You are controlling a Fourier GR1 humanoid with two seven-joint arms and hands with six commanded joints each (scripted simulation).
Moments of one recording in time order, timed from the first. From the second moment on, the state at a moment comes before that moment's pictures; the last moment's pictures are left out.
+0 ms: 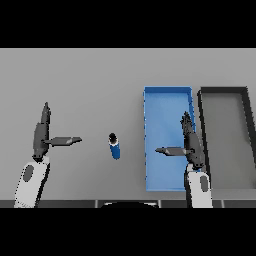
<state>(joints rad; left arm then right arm) -0.11 0.43 -0.16 -1.48 0.24 0.26 0.01 0.00 0.00 0.00 -1.57 0.00 0.00 0.00</state>
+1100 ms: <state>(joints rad) -0.04 0.66 -0.34 -1.63 0.29 -0.25 -0.10 0.10 -0.11 0.13 -1.68 0.18 0.05 -0.06</state>
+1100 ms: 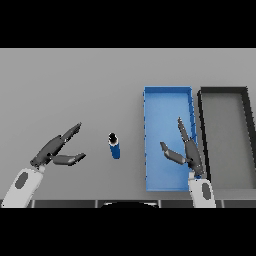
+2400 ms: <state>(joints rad) -0.24 0.22 -0.53 -1.33 0.10 -0.21 -0.13 0.15 -0.10 0.13 -1.74 0.19 0.04 -0.05</state>
